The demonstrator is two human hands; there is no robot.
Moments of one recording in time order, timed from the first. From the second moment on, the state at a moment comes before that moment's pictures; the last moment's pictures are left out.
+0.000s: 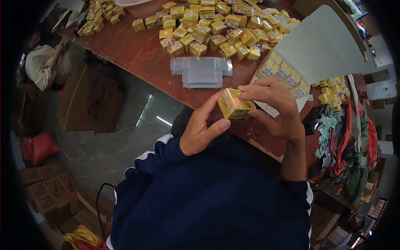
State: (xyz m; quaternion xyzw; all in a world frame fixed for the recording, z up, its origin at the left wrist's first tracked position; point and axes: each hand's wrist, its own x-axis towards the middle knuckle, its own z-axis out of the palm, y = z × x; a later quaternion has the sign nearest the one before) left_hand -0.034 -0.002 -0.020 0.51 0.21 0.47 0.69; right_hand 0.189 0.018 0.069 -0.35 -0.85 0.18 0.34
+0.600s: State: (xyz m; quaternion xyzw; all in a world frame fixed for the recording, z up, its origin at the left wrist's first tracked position) left_hand -0.034 -0.007 -0.017 0.55 0.25 0.45 0.66; right_hand 0.180 0.008 0.052 -0.35 -0.84 0.22 0.35
